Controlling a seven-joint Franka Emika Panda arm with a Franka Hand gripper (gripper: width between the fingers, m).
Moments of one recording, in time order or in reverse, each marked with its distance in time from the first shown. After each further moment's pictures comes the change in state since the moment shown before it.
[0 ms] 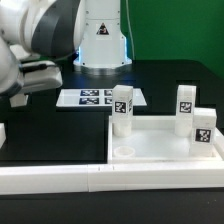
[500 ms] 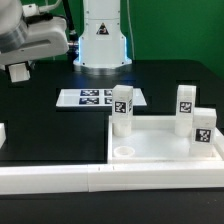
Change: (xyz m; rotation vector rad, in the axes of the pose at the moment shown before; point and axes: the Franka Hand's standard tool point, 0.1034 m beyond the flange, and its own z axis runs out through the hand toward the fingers) arm -0.026 -0.021 -0.062 -0.043 0.206 -0.038
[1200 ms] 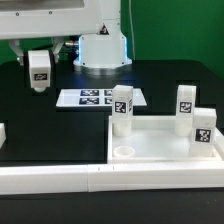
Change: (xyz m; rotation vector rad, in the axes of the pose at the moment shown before) arm 0.063 -0.039 -0.103 -0.165 0.665 -0.016
